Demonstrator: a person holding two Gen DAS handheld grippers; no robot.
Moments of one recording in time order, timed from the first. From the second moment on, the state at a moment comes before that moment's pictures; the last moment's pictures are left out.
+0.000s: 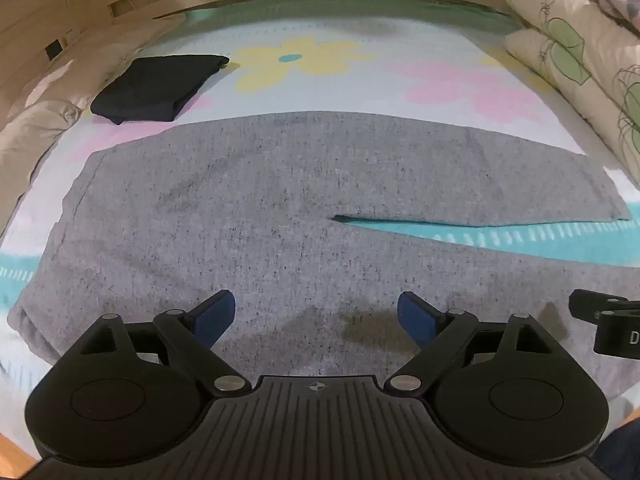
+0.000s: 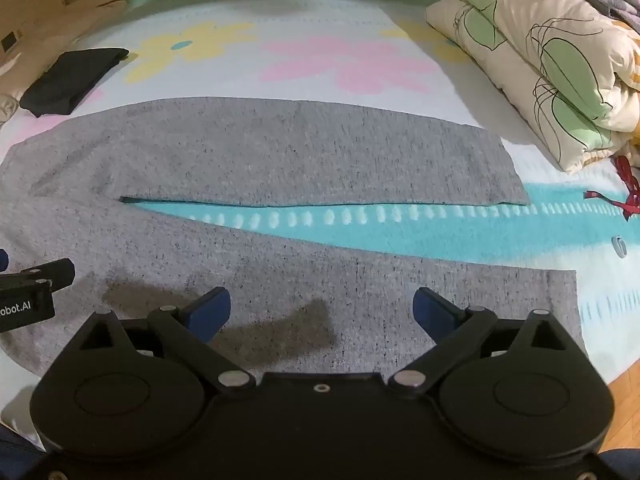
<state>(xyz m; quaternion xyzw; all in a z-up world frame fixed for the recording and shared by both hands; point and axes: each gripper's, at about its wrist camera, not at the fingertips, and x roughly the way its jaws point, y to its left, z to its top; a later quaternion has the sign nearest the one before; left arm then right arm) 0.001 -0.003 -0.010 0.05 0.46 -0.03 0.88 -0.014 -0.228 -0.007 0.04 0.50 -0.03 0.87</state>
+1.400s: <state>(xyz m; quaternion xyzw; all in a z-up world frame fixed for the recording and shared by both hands) 0.002 -0.008 -0.012 0.06 0.47 -0.04 0.88 -0.014 -0.228 -0.008 0.04 0.50 -0.04 0.86</state>
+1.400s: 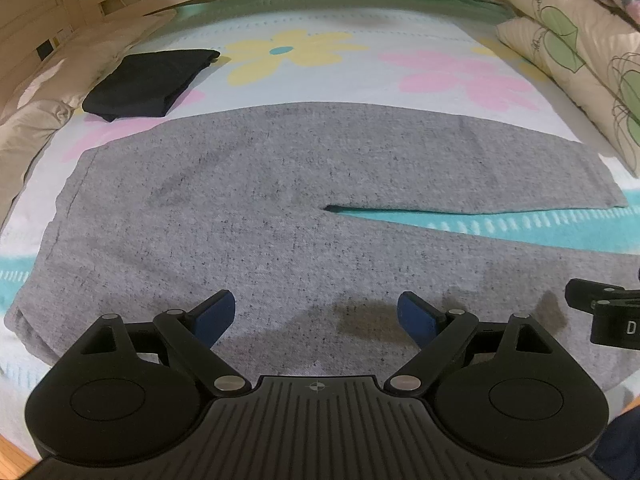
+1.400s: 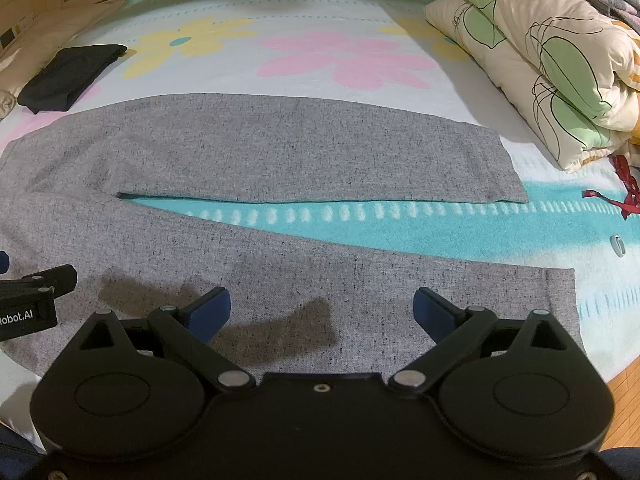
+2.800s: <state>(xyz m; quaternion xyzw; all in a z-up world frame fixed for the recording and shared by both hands) 0.096 0.010 0.016 0.07 0.46 0.03 0.88 0.078 -0.255 0.001 0.06 0.54 -0.01 0.84</state>
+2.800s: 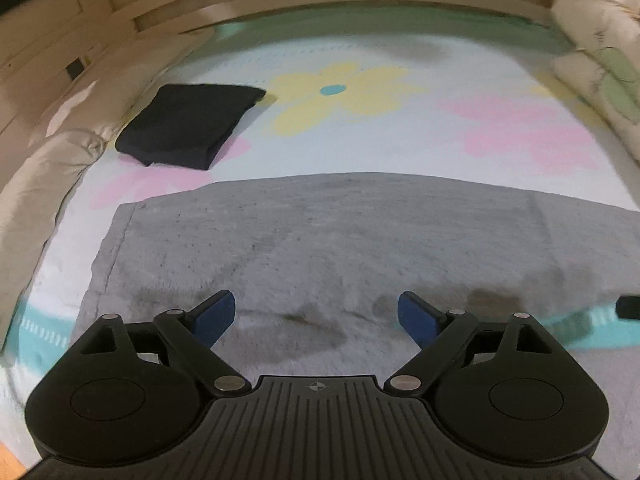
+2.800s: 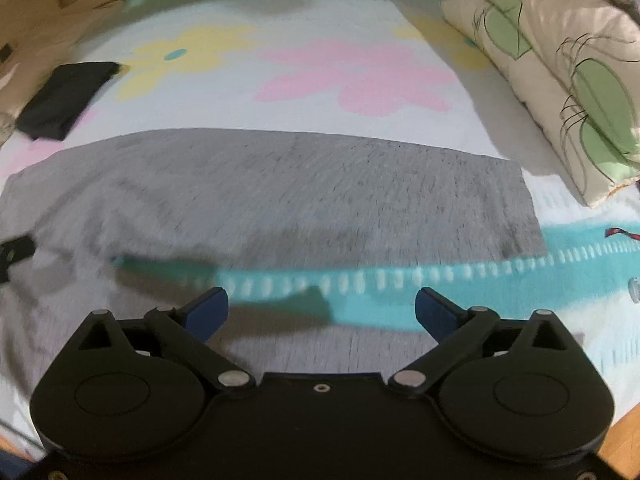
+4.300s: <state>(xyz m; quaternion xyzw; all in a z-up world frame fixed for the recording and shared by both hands) 0.123 0.016 -0.022 0.02 0.52 0.02 0.85 0.197 -0.244 -0.058 0.03 0.55 0.02 0.84</state>
